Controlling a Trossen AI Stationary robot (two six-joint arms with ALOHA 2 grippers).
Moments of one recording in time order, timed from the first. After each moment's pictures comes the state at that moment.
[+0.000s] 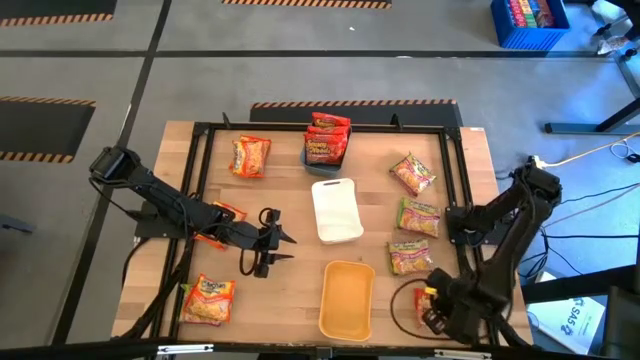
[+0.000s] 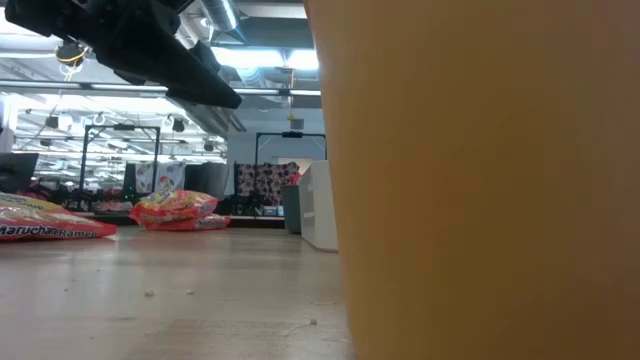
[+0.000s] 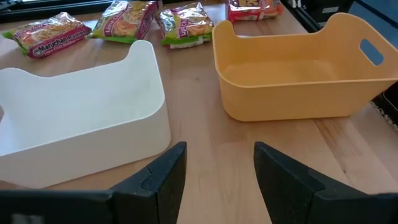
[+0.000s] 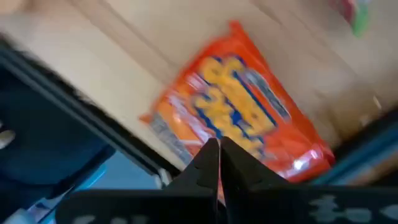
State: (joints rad) left arm -0.40 1.30 0.58 0.23 -0.27 -0.10; right arm 1.07 1.52 1.09 -0.95 0.00 1.98
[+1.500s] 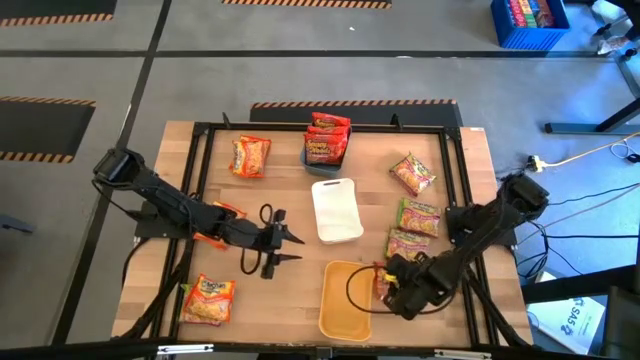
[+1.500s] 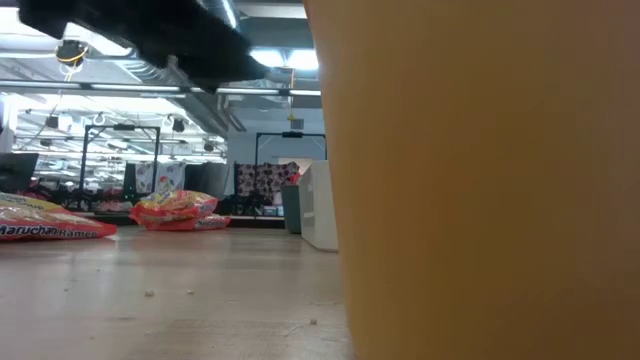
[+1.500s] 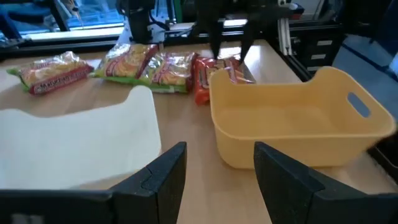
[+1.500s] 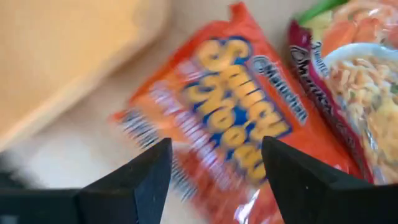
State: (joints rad) left arm -0.38 1.37 0.59 0.45 -0.26 -0.08; right arm 0.78 1.65 1.09 -0.85 0.18 1.48
